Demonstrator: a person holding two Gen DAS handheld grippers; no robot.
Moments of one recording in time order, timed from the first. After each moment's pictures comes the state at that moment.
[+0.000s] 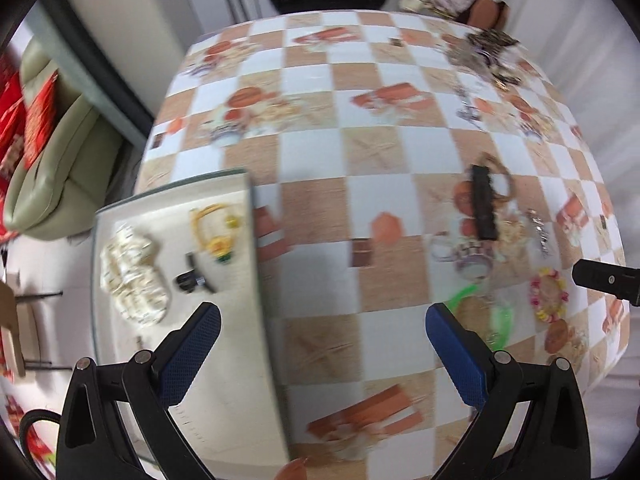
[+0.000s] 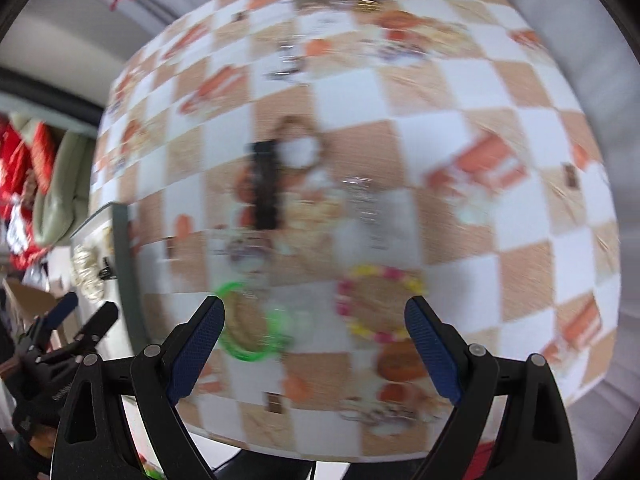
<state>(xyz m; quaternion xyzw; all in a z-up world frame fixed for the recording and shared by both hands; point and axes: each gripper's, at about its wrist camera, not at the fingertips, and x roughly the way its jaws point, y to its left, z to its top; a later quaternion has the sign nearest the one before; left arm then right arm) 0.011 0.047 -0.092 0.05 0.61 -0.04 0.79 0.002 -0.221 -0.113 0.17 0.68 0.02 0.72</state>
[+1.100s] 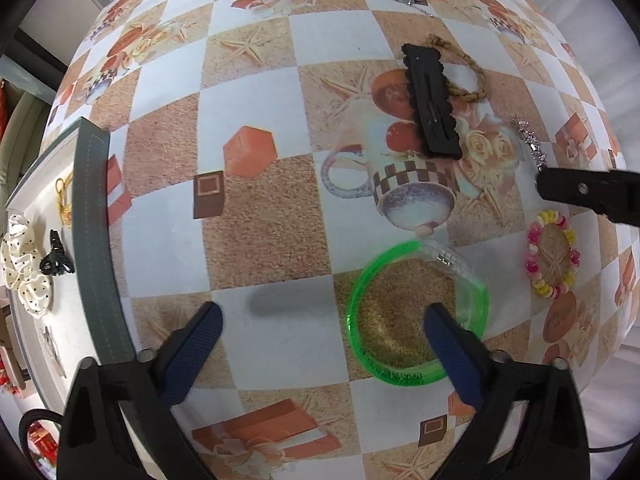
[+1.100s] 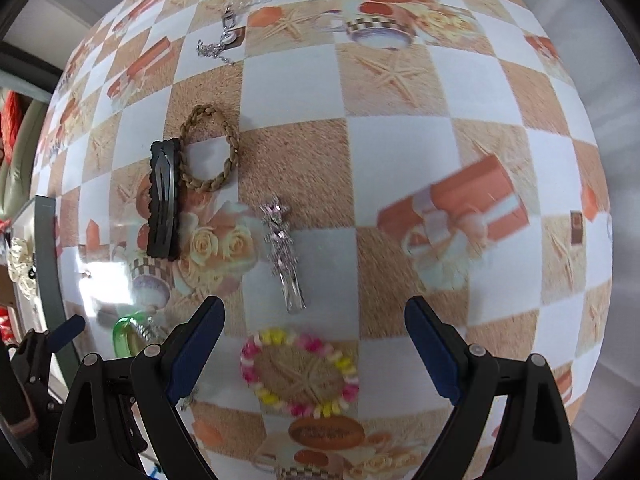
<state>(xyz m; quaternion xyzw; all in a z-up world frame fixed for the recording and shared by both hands) 0.006 -0.031 -0.183 0.07 0.69 -0.07 0.72 0.048 -0.228 -0.178 0.08 0.70 0.01 0.71</state>
